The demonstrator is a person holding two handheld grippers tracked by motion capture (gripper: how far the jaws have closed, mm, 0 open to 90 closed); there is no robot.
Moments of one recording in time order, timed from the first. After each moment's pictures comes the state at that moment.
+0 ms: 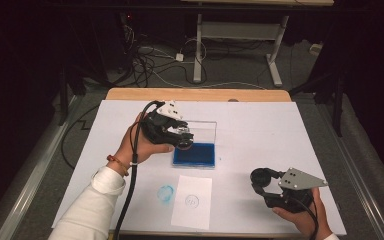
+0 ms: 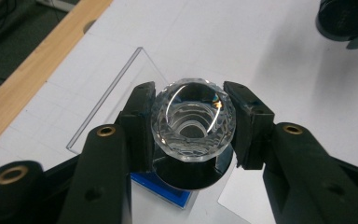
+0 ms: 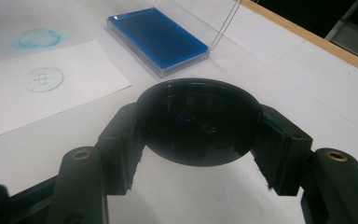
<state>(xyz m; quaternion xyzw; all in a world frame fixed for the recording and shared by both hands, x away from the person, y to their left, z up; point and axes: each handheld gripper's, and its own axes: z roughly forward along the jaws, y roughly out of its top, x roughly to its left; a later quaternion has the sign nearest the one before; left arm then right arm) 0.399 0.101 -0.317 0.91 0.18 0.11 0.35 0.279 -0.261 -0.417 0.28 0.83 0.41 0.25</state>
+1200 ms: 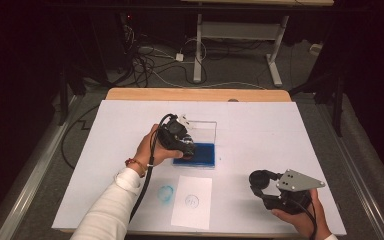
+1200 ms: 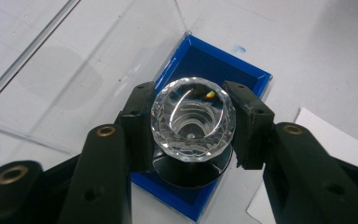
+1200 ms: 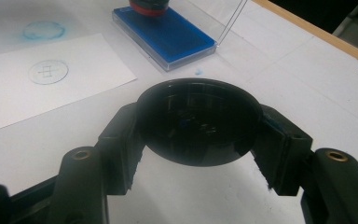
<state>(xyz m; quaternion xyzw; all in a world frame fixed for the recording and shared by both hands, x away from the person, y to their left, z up) 0.440 0.081 -0.396 0.93 0.23 0.07 0.29 0.278 -0.259 -0.421 0.27 0.84 0.41 0.24</state>
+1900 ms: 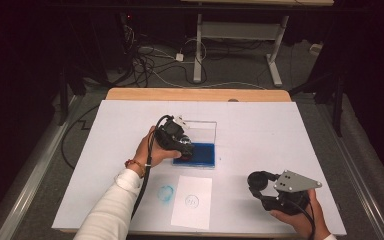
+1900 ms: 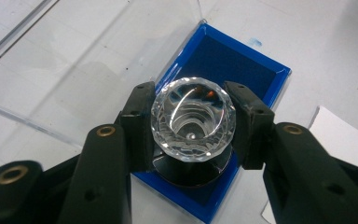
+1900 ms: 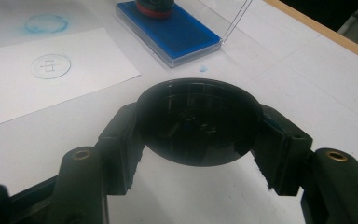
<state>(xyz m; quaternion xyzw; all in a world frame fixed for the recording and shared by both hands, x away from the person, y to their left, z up) 0.447 0.089 -0.412 0.92 0.25 0.06 0.30 0.278 -0.255 -0.423 0.27 0.84 0.40 0.24</state>
